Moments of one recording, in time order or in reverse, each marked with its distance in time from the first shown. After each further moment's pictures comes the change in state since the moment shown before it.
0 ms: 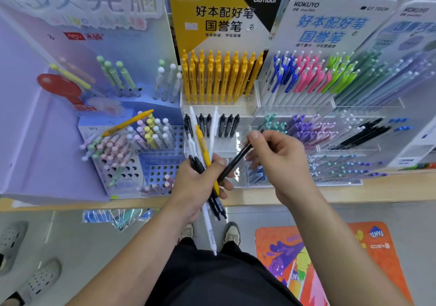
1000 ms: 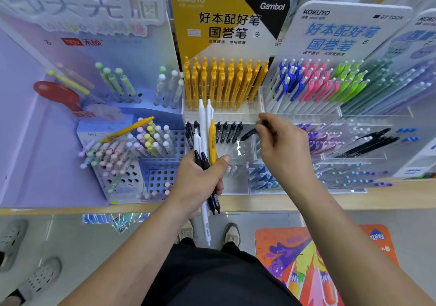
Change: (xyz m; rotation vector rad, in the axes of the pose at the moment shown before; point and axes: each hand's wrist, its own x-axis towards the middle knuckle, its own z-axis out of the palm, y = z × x) left_hand 0.028 0.011 -0.003 0.160 0.068 0.052; right_hand 0.049 -0.007 -0.002 -0.702 0.140 -0.471
